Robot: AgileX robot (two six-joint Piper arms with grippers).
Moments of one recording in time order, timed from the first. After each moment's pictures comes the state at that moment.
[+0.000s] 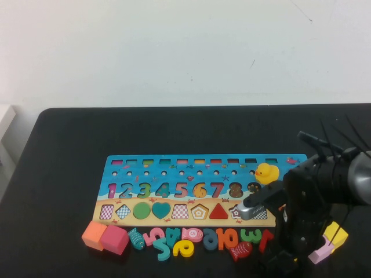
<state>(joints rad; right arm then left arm) 0.56 1.99 -1.07 -0.03 0.72 -0.01 -0.11 -0.01 0.02 -0.03 0.36 0.10</state>
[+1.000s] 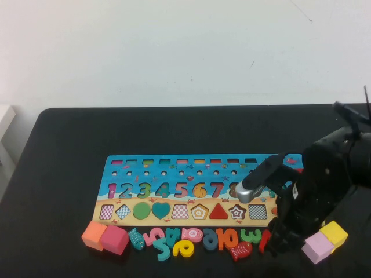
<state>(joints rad) 0.56 1.81 -1.07 0.02 0.75 -0.23 -0.11 -0.01 0.02 -0.03 0.36 0.10</state>
